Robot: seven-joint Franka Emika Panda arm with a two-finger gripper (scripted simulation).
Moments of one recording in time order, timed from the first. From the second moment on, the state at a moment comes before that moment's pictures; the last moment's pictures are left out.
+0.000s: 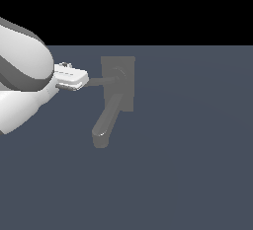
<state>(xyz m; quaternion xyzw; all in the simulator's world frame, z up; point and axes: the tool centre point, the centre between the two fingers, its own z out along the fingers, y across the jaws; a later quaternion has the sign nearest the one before) 0.060 0.212 0.220 0.11 0.62 -0.02 0.78</state>
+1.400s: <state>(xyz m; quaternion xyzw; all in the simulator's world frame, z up) 0.046 0.238 0.139 0.05 0.69 -0.01 0.72</state>
